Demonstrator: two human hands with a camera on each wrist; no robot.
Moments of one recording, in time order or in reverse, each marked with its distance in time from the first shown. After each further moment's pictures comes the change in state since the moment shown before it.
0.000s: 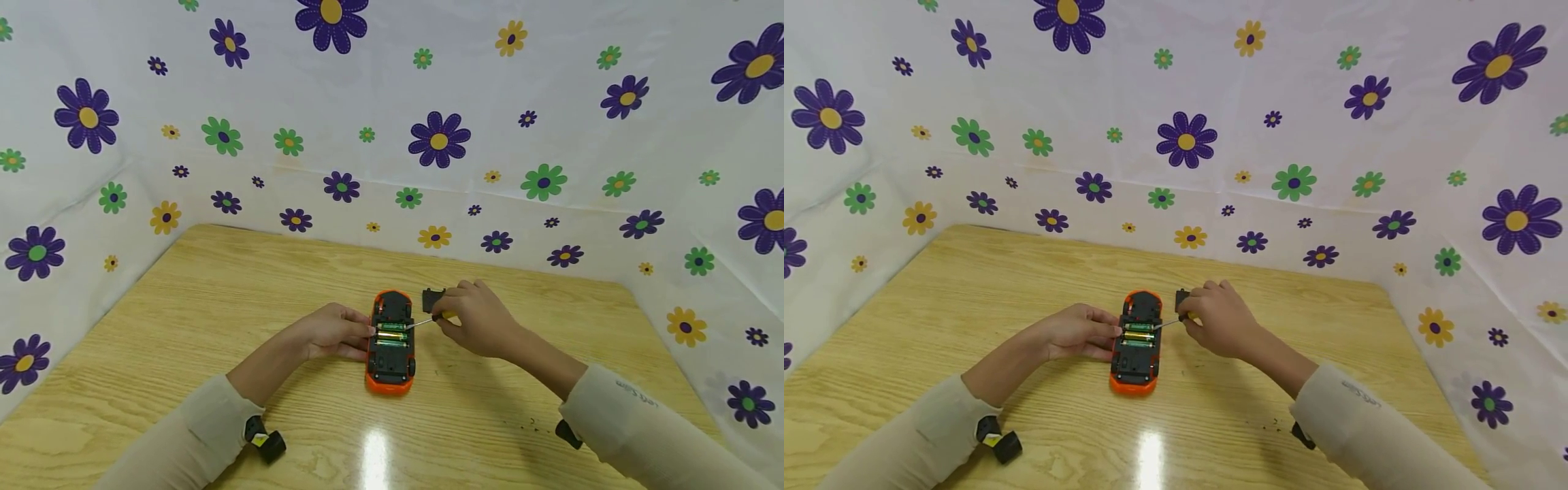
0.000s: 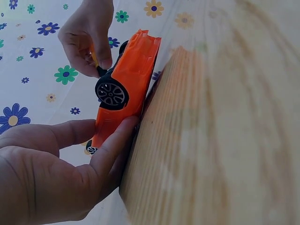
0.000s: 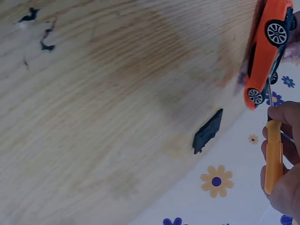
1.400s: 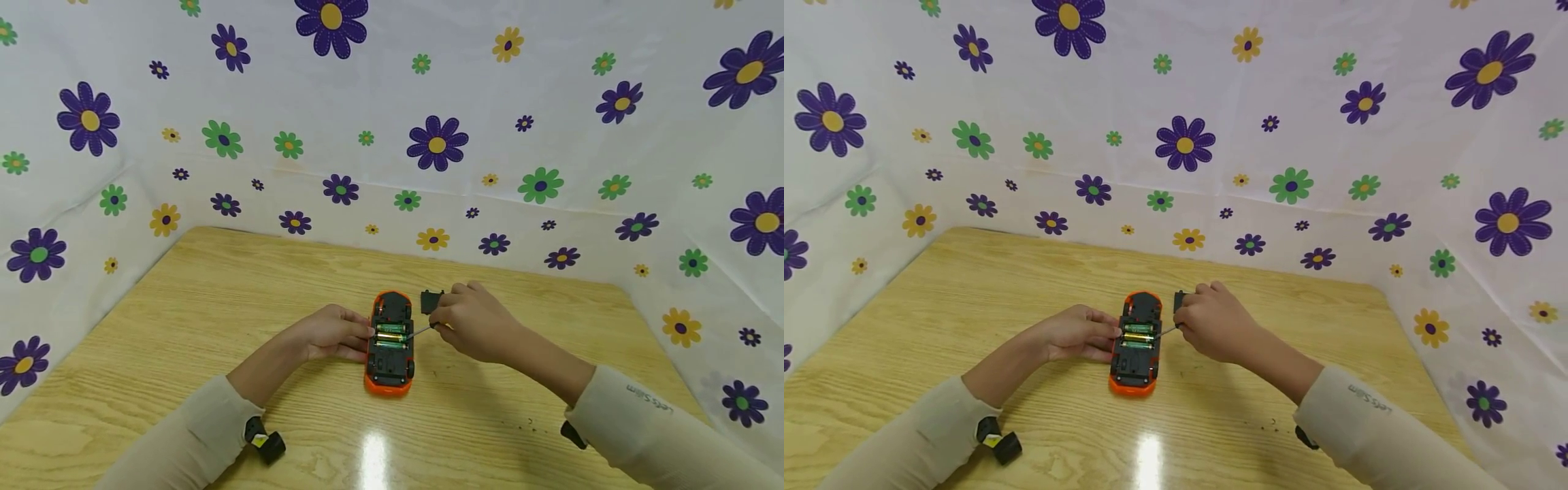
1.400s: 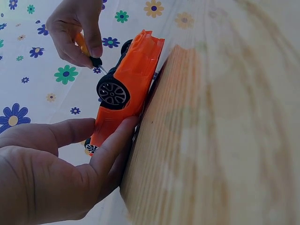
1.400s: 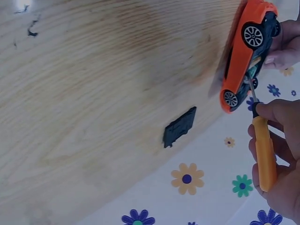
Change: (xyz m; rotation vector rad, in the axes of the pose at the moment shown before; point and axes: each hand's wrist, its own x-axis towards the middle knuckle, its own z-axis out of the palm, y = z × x) left_hand -0.002 0.002 0.002 -0.006 0.004 0.002; right_hand 0.002 -0.020 -0.024 -0.174 -0.117 -0.088
